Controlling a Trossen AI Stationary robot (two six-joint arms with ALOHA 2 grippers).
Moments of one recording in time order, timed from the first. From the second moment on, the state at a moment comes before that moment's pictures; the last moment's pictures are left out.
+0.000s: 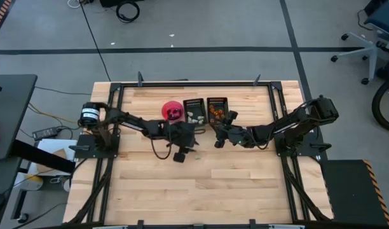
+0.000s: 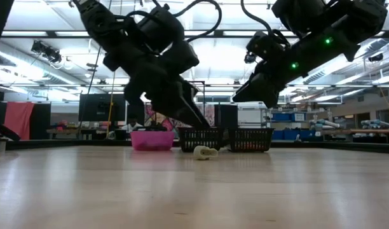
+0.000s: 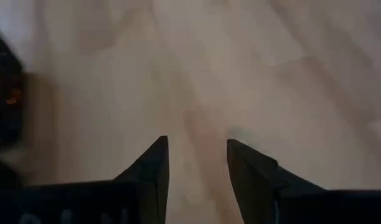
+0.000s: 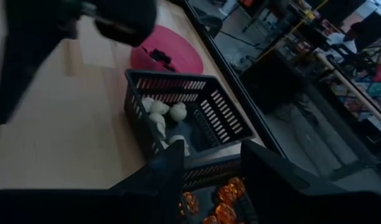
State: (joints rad) left arm 0.02 1.77 0.89 0.17 0.18 0.29; right arm 0.13 1.52 0.57 0.48 0.79 -0.25
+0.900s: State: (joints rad) left arm -0.07 1.95 0.89 0.35 0.13 0.17; right arm 0.13 1.52 0.57 0.50 0.71 -0.24
